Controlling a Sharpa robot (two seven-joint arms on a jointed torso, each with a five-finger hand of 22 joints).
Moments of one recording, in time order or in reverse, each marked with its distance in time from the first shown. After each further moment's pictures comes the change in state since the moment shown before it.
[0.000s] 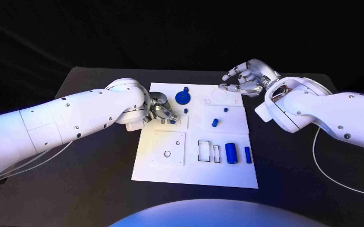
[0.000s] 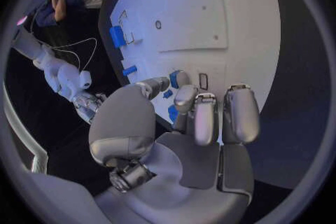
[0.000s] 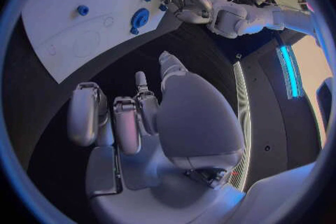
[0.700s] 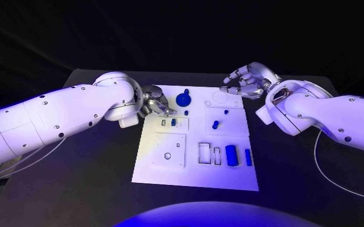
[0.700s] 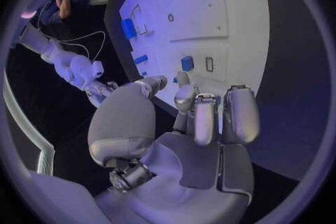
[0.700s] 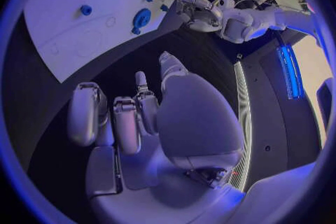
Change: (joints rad) left arm 0.011 -0.088 0.070 0.097 0.002 -0.012 -0.003; left_hand 0.024 -0.022 -0.058 0.025 0.000 -0.013 0.011 -0.015 -0.001 -0.011 0.005 -0.008 -0.023 0.000 0.000 0.000 0.000 0.000 0.000 0.000 0.000 0.000; right arm -0.005 -0.002 0.000 -0.006 0.000 0.000 0.001; right_hand -0.004 0.004 -0.003 -0.003 0.000 0.000 0.000 0.004 0.000 0.000 0.000 -0.004 0.000 0.000 0.000 0.000 0.000 0.000 0.000 0.000 0.000 0.000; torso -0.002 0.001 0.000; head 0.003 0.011
